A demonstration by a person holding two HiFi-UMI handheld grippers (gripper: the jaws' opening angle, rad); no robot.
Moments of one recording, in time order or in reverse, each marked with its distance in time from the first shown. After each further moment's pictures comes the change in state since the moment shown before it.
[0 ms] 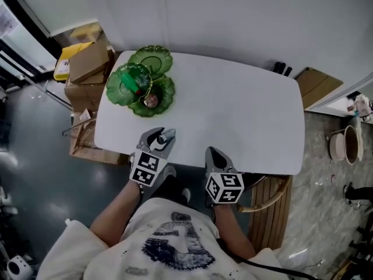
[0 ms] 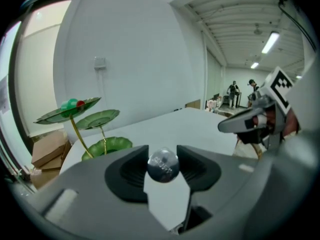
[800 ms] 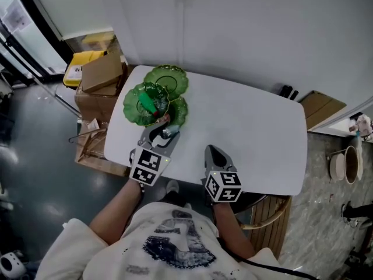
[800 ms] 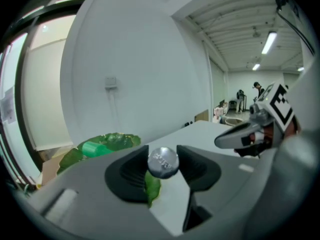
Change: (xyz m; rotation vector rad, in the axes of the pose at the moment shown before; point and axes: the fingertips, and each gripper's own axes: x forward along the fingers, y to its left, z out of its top) left arm -0.021 0.077 0.084 0.040 -0.127 0.079; right arm 0.057 0.042 0.075 -0.063 -0.061 0.067
